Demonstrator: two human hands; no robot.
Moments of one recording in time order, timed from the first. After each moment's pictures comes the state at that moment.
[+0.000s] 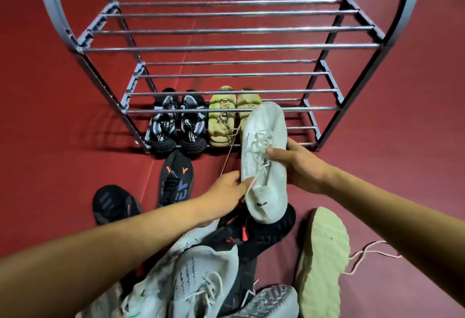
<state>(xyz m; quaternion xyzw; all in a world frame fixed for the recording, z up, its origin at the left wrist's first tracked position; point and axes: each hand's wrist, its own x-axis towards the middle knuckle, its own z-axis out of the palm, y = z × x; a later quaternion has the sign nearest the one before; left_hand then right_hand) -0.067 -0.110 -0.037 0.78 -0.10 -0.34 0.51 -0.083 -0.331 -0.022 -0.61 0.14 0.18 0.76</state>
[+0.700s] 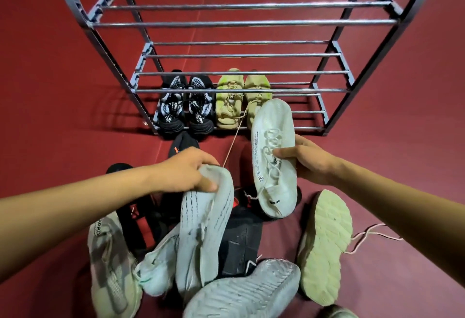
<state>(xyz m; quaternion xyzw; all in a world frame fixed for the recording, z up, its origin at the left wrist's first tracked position) -0.047 -0.023 0.016 0.83 -0.20 -0.39 0.35 -0.102 -0.326 -0.035 -0.63 0.18 0.21 0.73</state>
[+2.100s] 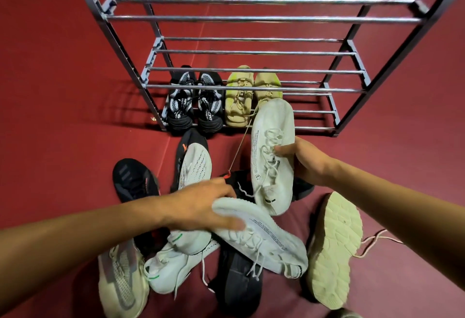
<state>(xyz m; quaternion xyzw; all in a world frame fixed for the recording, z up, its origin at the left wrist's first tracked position) -0.095 -0.016 0.000 0.84 -0.33 -0.38 0.23 -0.091 -0.298 -0.033 -0.62 0.19 0.23 0.72</state>
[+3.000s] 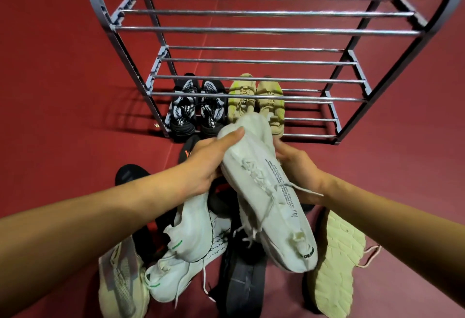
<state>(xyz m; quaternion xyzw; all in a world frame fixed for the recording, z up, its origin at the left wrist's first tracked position) -0.052 -0.071 0.025 0.64 0.12 -0.28 0.70 -0.107 -0.264 -0.008 -0.45 0.13 0.34 0.82</state>
